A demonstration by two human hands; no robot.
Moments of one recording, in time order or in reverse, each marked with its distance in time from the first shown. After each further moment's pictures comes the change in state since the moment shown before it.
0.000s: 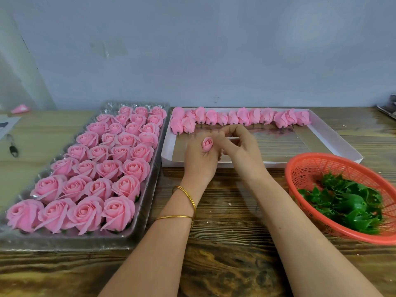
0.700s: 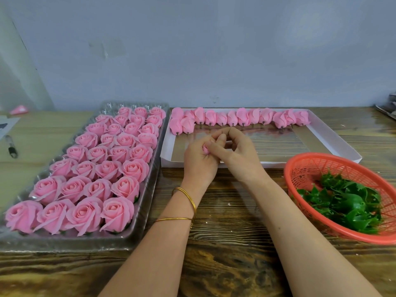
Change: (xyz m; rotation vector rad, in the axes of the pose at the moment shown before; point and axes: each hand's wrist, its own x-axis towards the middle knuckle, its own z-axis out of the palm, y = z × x) left_hand -0.001 -0.002 0.000 0.037 -0.026 0.036; right_hand -0.001 0.002 0.002 -0.043 -0.082 -0.028
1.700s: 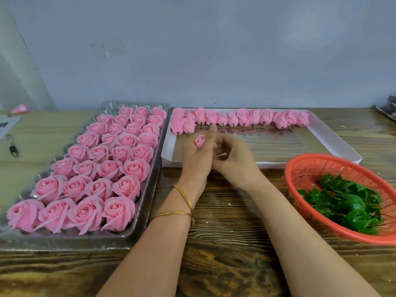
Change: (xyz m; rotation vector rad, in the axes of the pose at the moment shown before) left_hand 0.005 -0.001 0.002 -0.415 0.088 -0.190; right_hand 0.000 0.015 0.002 -0.108 -0.104 -0.047
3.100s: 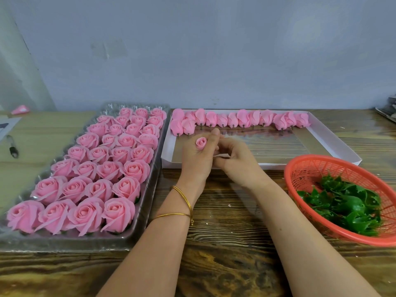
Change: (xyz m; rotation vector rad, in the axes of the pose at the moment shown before) left_hand -0.001 0.003 -0.003 0.100 -0.031 -0.029; right_hand 0.001 -0.009 -0.006 -0.043 -0.068 0.028
